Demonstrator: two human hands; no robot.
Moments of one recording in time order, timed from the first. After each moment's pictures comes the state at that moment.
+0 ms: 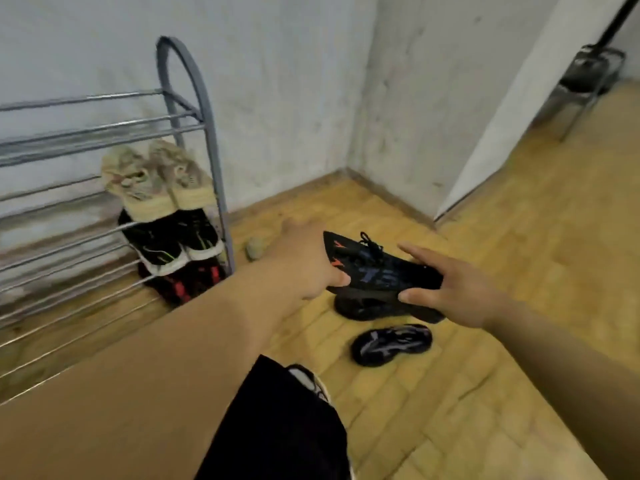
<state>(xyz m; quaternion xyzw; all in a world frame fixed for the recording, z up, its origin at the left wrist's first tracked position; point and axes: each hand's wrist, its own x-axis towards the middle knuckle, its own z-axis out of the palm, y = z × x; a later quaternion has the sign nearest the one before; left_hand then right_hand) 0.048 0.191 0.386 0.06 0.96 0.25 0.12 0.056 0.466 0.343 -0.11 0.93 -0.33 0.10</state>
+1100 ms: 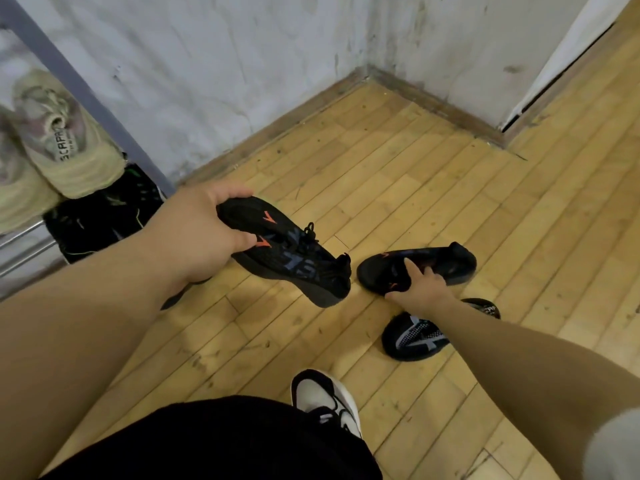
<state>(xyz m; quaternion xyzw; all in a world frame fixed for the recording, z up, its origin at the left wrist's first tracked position) -0.102 0.147 0.283 -0.11 0.93 0.34 0.10 -0.124 0.480 0.011 0.12 0.93 -0.16 0.31</state>
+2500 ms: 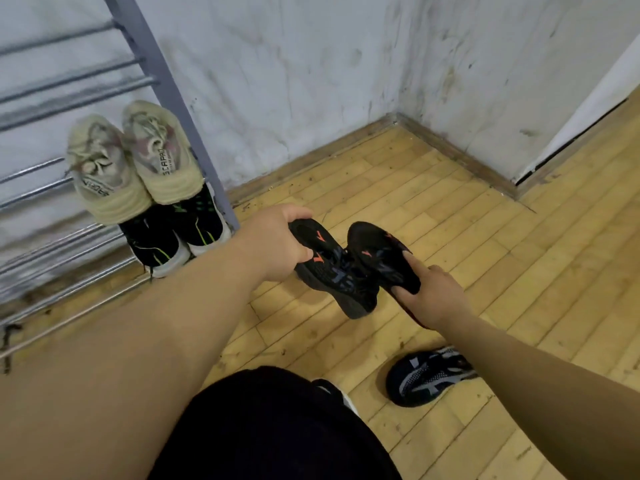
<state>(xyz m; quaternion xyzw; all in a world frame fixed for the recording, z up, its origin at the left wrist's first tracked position) -0.097 0.154 0.302 -0.08 0.91 0.39 0.15 -0.121 0.449 0.113 -0.02 0.98 -0.17 0.09</state>
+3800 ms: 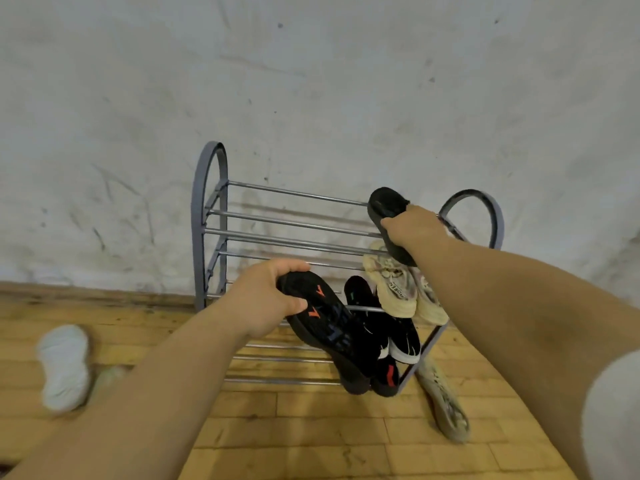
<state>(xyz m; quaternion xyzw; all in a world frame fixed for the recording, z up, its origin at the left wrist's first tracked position) 0.170 -0.196 0.401 -0.21 0.76 0.59 -0.15 -0.131 -0.089 0.464 -0.16 0.97 -0.15 0.00</state>
